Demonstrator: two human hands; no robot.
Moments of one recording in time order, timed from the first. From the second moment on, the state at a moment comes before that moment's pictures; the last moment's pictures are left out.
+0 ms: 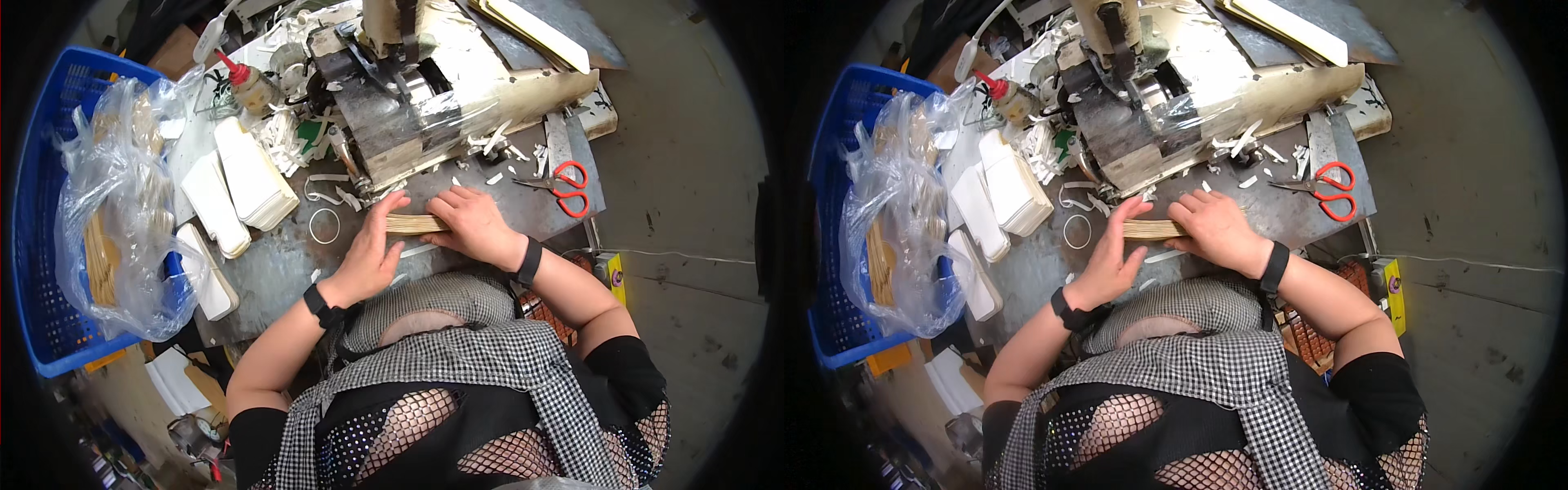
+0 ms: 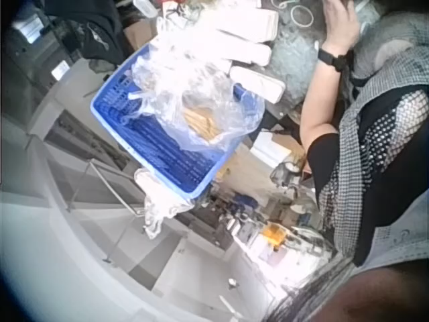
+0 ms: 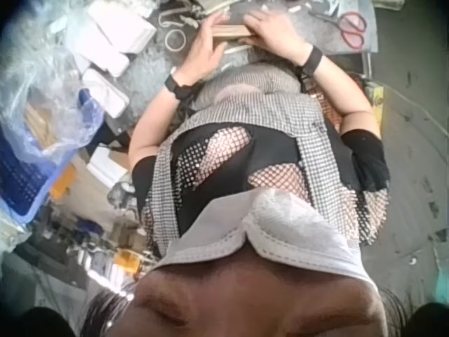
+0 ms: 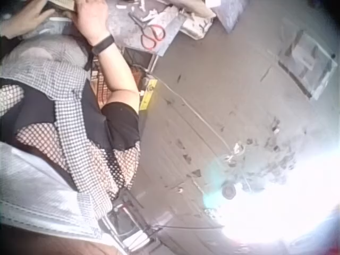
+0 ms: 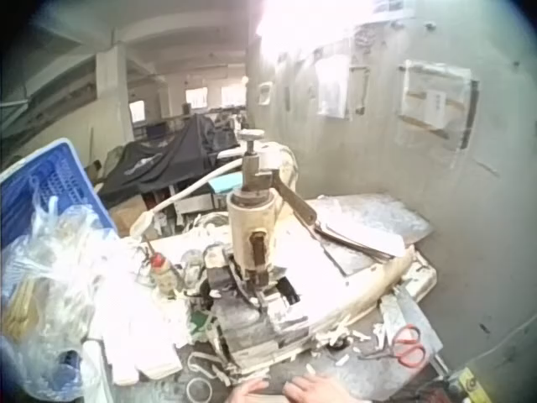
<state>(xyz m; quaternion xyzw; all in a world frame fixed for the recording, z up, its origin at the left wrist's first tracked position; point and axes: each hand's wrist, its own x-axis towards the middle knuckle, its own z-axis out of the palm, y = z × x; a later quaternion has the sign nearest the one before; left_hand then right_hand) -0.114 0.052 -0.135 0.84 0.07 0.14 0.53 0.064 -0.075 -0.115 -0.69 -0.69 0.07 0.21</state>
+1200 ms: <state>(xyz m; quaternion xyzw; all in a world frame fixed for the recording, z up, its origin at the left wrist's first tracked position) -0.107 0.070 -0.080 0.34 0.13 0.26 0.89 0.130 0.015 -0.041 -0.73 -0.52 0.13 0.41</state>
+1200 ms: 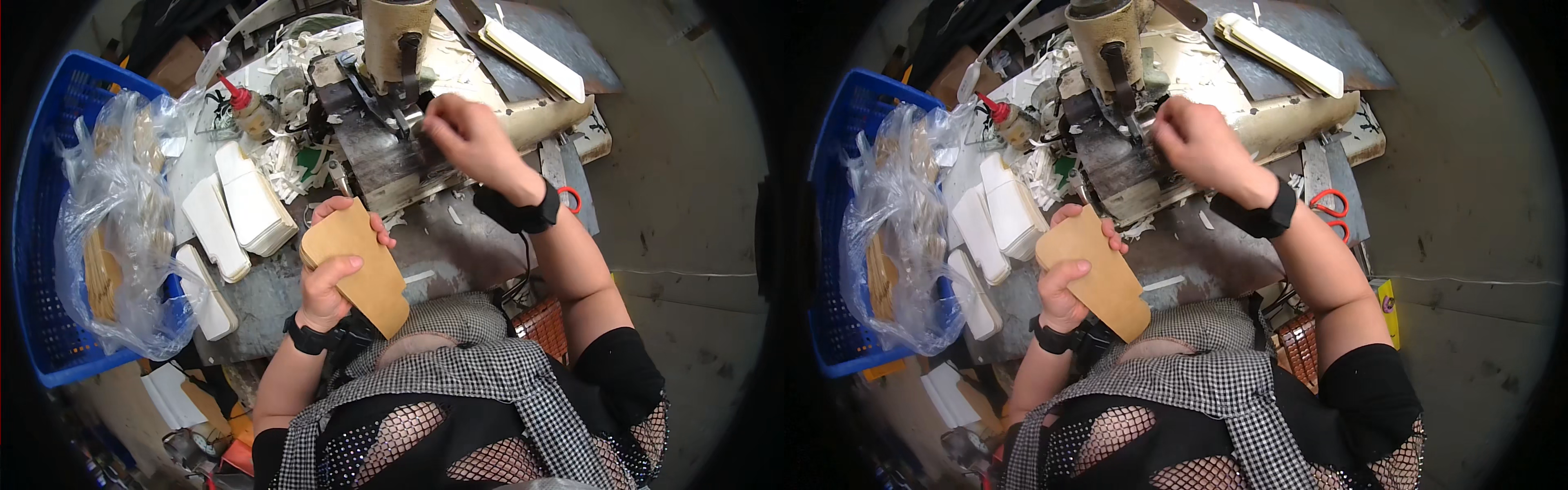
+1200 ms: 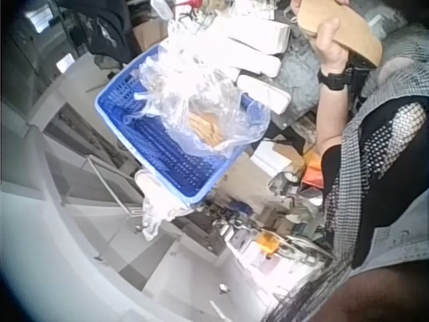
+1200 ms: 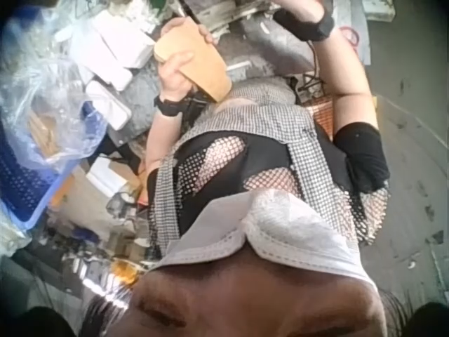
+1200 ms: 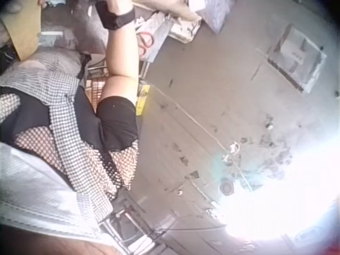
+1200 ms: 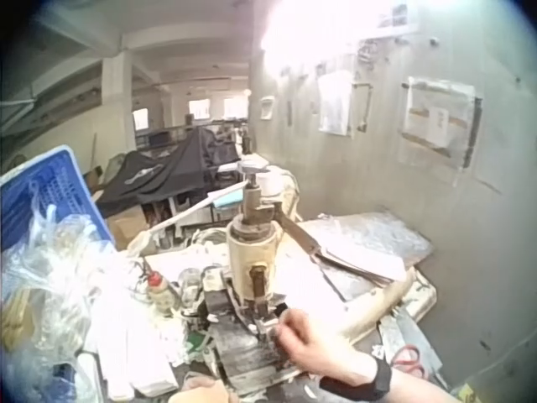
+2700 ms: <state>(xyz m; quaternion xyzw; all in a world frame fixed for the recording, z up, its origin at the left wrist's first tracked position) -0.099 0.067 -0.011 0.93 -0.03 -0.07 0.37 0.048 -0.073 -0.036 -0.46 -0.25 0.73 0.44</state>
